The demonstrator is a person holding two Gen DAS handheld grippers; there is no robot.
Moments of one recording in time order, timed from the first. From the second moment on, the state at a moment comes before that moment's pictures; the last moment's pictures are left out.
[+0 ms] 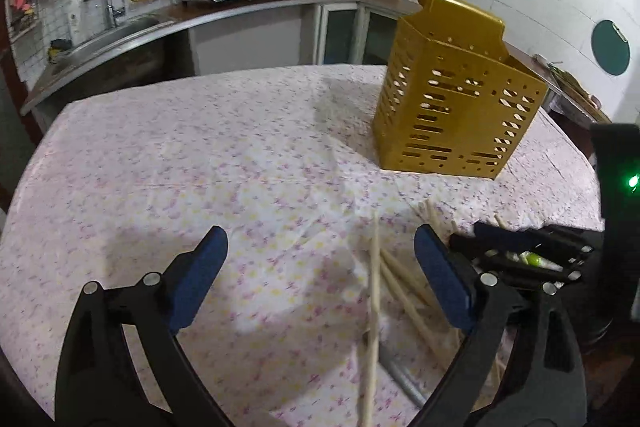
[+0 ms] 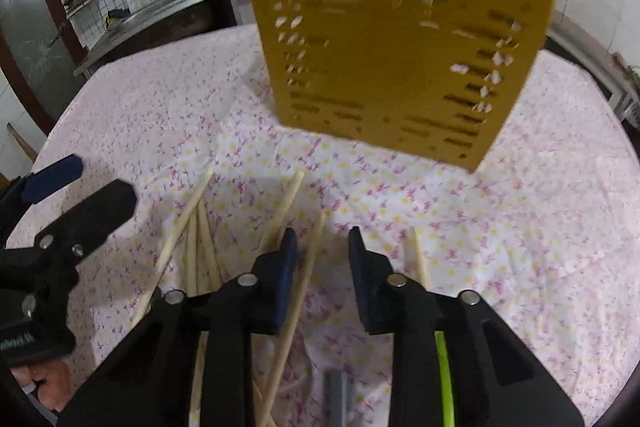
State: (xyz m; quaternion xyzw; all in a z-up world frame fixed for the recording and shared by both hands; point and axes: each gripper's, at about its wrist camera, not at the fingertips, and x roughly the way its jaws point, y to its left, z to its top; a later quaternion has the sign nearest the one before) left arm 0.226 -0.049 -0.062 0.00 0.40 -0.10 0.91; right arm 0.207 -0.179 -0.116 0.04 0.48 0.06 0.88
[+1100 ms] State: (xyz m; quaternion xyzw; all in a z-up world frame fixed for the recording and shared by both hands) left arm 0.269 -0.081 -0.070 0.01 0.45 -0.14 0.88; right arm 0.203 -0.203 -0.098 0.07 0.46 0.09 0.88
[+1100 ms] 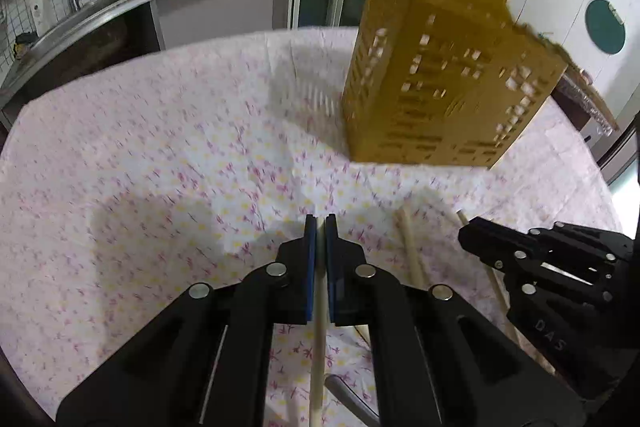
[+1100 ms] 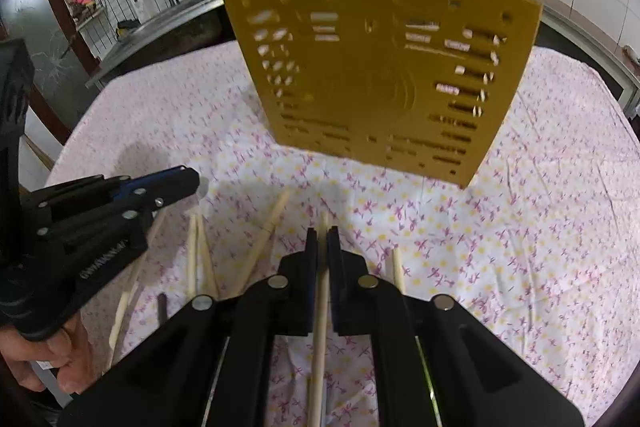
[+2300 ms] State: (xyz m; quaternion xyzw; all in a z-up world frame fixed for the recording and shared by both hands) left arm 0.178 -0.055 0.066 -0.04 0.32 -0.14 0.93; right arm 0.106 -0.240 0.047 0.09 0.29 0.12 0.95
